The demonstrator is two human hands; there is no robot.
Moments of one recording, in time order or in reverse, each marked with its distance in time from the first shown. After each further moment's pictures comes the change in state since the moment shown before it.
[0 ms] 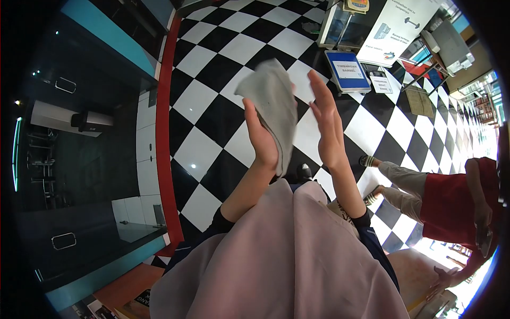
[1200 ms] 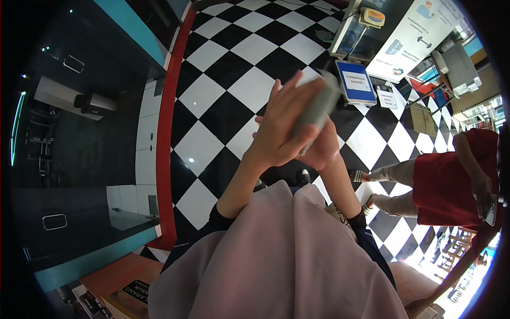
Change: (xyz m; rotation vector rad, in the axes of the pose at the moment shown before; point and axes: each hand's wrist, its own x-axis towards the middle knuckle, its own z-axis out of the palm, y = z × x) left_hand 0.002 0.049 -0.014 1.472 -0.498 0.755; right_hand -0.003 0.029 0.037 1.369 -0.355 0.941
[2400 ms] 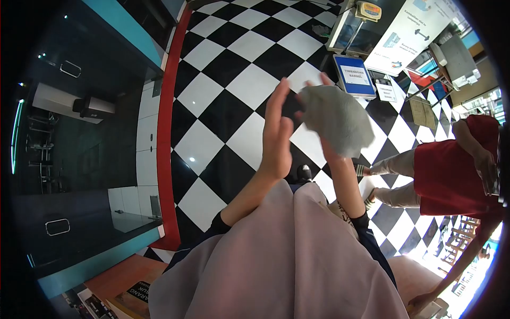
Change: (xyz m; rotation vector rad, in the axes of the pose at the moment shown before) left_hand -0.030 0.016 0.028 -0.261 0.279 -0.128; right_hand -0.016 -0.006 0.015 -0.549 0.119 -0.688
